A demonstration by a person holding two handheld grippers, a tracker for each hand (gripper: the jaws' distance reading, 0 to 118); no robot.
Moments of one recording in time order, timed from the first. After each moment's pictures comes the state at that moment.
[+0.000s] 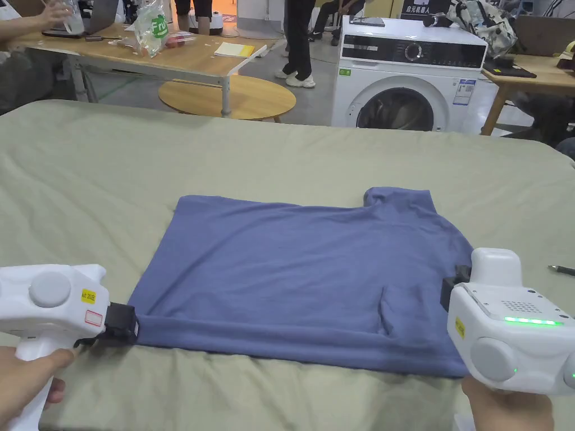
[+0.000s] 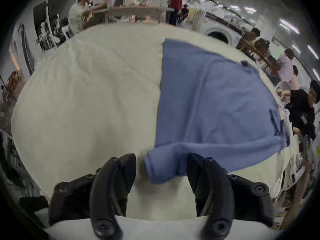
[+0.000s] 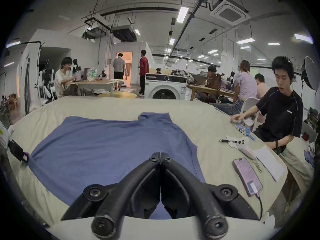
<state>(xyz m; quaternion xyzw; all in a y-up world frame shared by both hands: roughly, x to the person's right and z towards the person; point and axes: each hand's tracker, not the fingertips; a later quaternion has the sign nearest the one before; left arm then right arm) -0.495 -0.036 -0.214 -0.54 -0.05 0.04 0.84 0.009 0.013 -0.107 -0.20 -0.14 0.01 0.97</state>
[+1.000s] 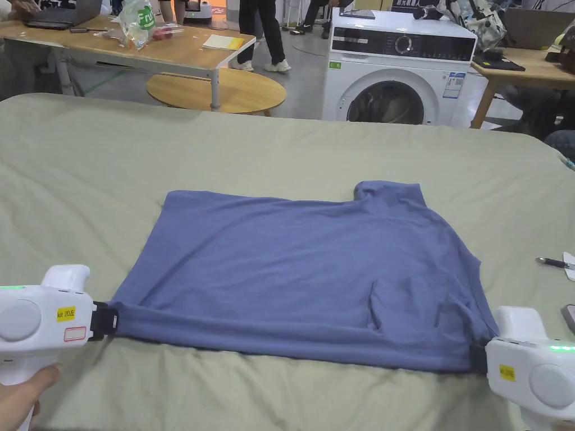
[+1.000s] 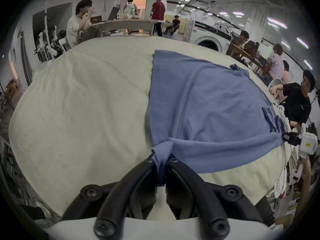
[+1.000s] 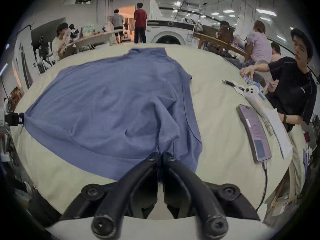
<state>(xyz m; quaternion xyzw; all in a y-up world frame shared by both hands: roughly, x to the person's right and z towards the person) -0.491 -0.021 -0.178 -0.43 -0.10 0.04 0.89 0.082 -0.036 -0.086 -0.39 -0.10 -0.03 0.91</state>
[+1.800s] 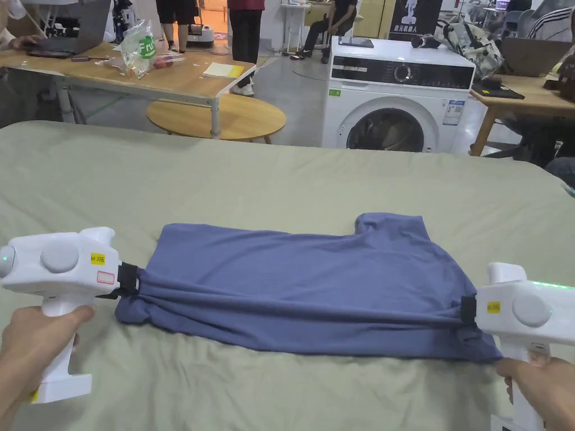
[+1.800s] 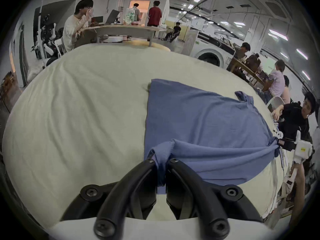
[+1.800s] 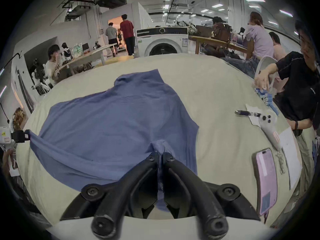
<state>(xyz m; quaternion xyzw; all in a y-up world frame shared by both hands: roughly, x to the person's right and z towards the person) -0.478 -0.003 -0.332 -0.44 -0.11 0.07 0.89 0.125 -0.015 -0.236 -0.39 -0.10 -0.08 0.91</state>
